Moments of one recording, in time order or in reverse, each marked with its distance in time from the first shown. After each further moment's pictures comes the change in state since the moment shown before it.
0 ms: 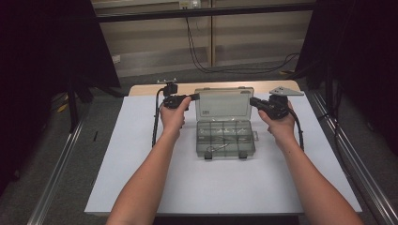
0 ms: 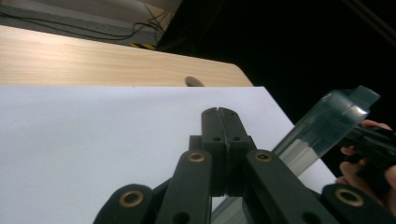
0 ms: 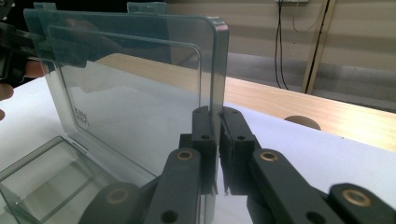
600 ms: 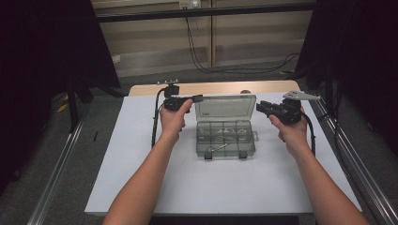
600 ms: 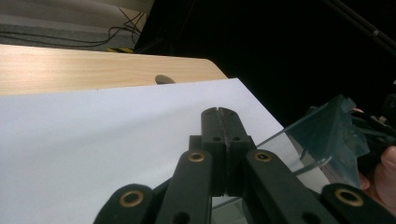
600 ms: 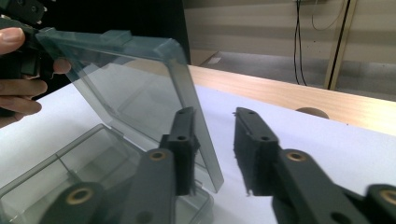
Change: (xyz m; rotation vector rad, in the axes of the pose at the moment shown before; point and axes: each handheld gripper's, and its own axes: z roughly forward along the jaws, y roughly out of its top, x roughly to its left) left arm -0.025 -0.006 -0.014 0.006 -0.056 0.109; right arm -0.007 -0.003 -0.041 -0.009 0.084 0.044
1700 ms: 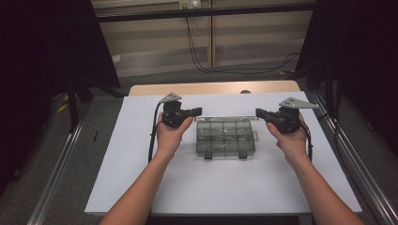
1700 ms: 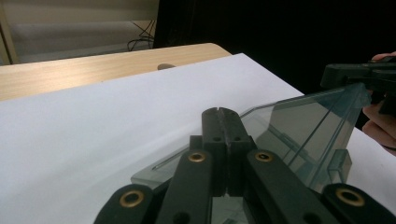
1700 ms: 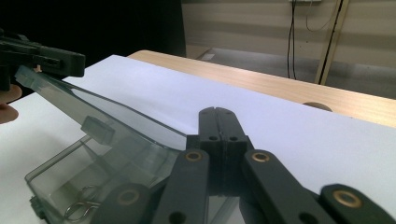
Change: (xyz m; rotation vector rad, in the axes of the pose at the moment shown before) left arm -0.044 -0.038 -0.033 0.023 0.096 0.245; right arm 0.043 -0.003 -0.018 0.011 -0.043 -0.033
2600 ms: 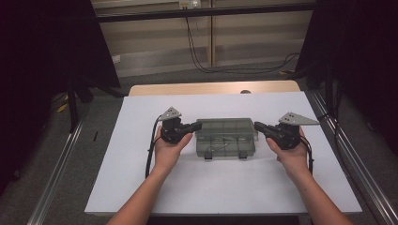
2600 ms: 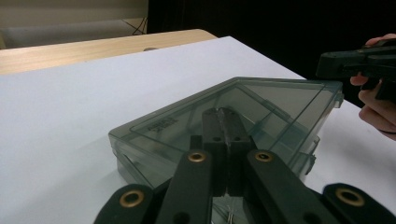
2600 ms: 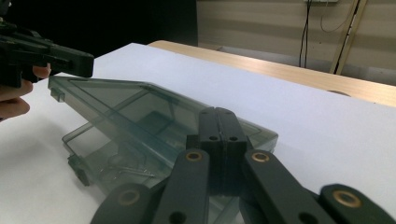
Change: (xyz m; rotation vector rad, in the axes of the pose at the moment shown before) left arm -0.022 -0.036 -0.018 0.004 -0.022 0.056; right arm 0.024 -0.029 -0.019 -0.004 0.035 -0.034
